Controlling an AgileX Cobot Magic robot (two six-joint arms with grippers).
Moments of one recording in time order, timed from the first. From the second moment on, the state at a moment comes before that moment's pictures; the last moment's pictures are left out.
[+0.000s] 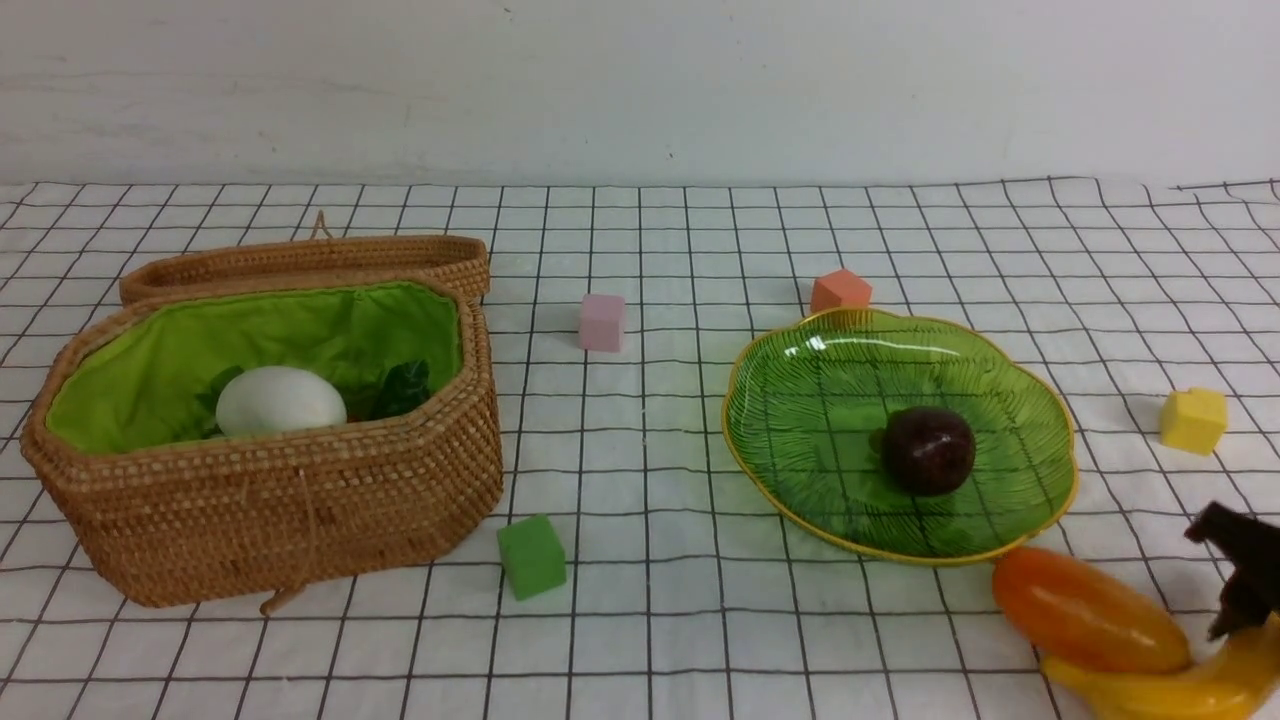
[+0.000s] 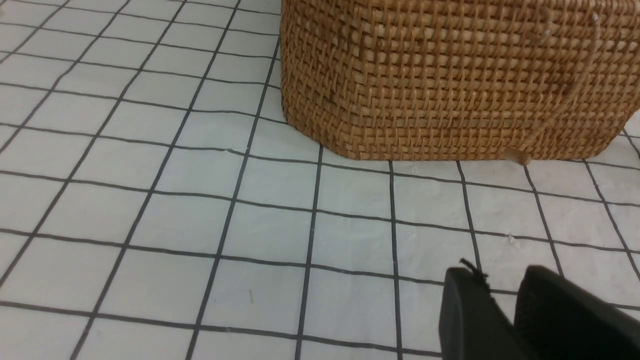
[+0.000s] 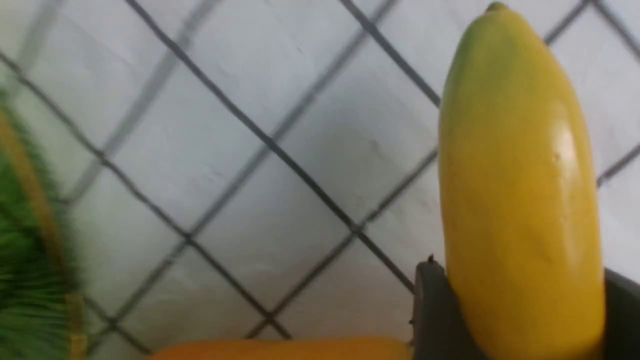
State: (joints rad) right arm -0.11 1.49 -0.76 0.01 0.50 0.66; left arm 0.04 -0.01 0.03 0.01 0.40 -0.14
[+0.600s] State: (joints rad) right arm 0.02 1.57 -1.27 0.17 0.62 0.05; left arm 0.04 -0.01 0.03 0.01 0.40 -0.14
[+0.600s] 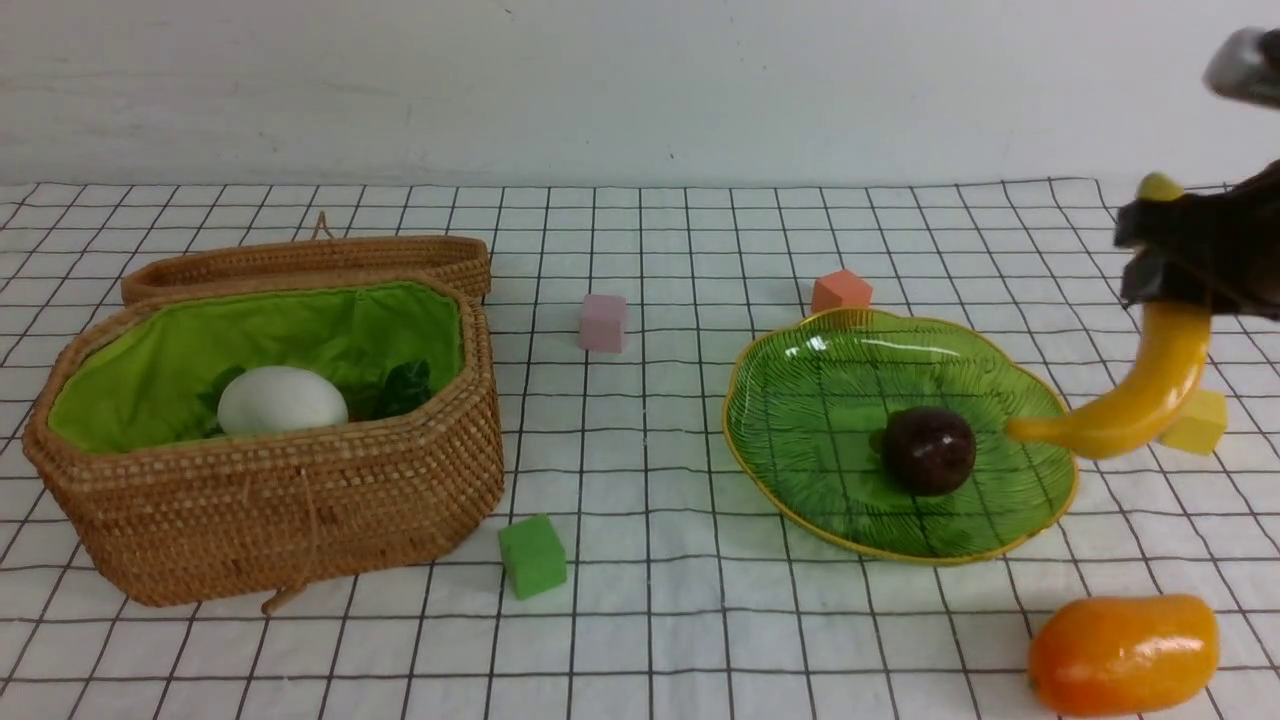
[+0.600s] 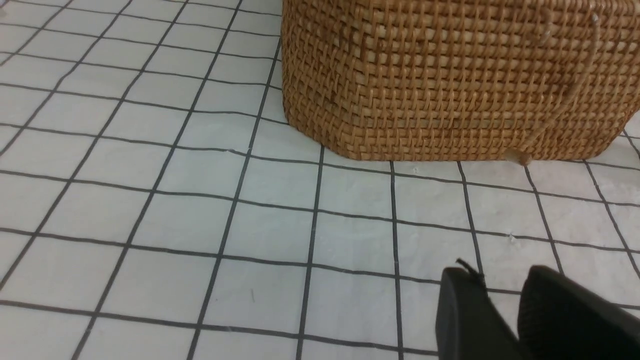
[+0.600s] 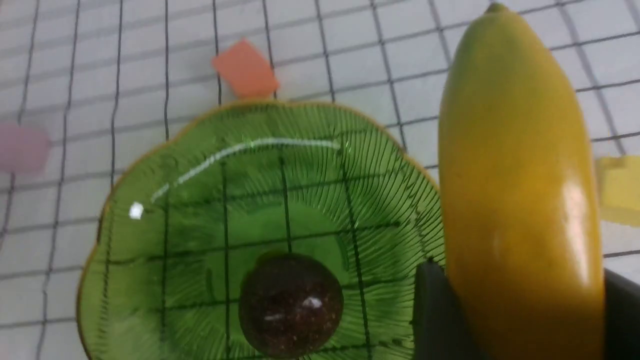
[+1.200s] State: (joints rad) right arm 0.01 1.73 -1.32 0.26 0.74 0.01; left arm 0.04 -0.01 0.03 0.01 0.40 -0.14
